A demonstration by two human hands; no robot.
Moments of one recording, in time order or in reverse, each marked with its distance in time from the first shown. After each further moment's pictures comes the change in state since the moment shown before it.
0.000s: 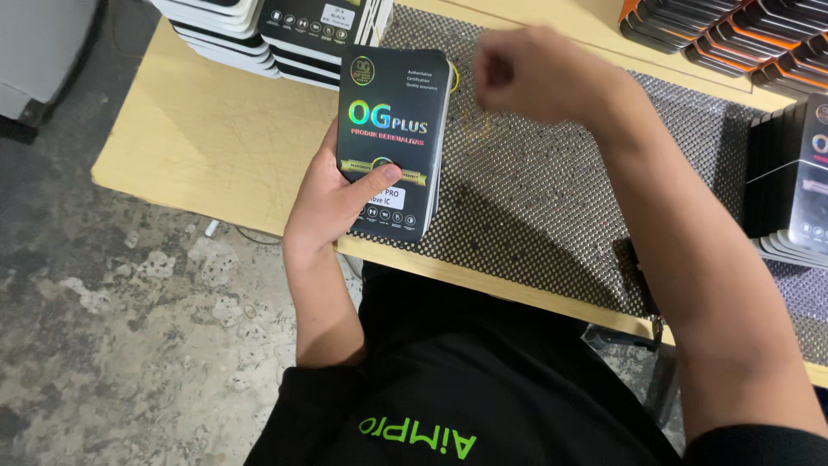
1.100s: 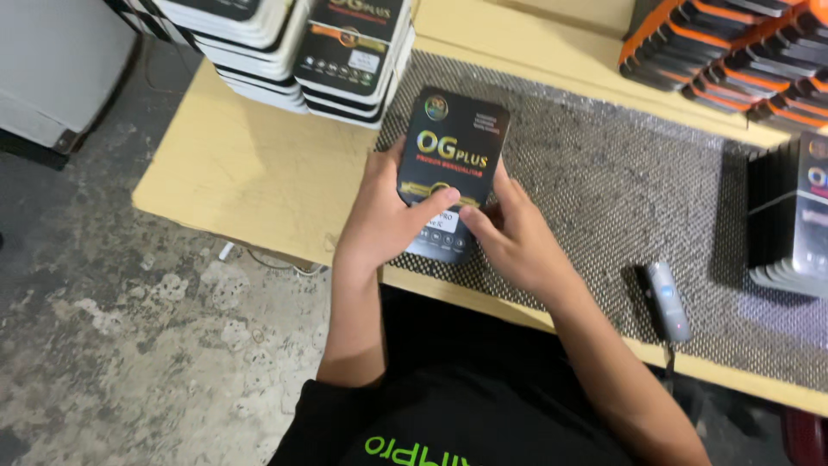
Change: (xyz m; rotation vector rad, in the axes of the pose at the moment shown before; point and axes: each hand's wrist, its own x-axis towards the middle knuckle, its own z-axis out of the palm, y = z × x) left_hand 0.004 0.035 0.029 0.424 0.023 -0.053; right_hand -0.094 -0.093 0.077 0.614 0.252 0.142
